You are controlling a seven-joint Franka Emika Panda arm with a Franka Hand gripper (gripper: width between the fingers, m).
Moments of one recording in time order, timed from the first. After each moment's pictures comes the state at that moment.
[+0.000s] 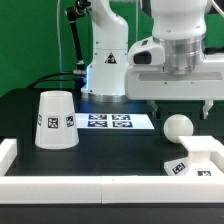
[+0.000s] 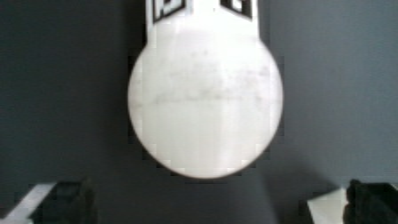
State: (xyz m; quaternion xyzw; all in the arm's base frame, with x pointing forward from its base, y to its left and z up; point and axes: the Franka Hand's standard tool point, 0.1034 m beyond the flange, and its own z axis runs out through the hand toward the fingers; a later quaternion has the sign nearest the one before) arm 0.467 0.103 0.056 -0.98 0.14 0.14 0.07
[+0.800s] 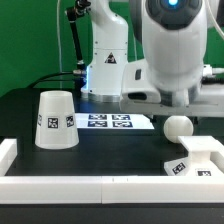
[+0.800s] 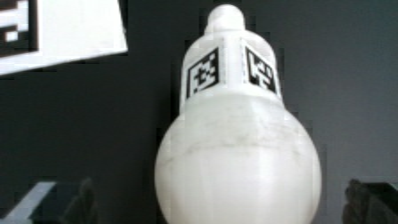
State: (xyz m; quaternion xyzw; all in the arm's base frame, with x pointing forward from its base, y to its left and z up) arm 0.452 0.098 0.042 -0.91 0.12 0.40 0.09
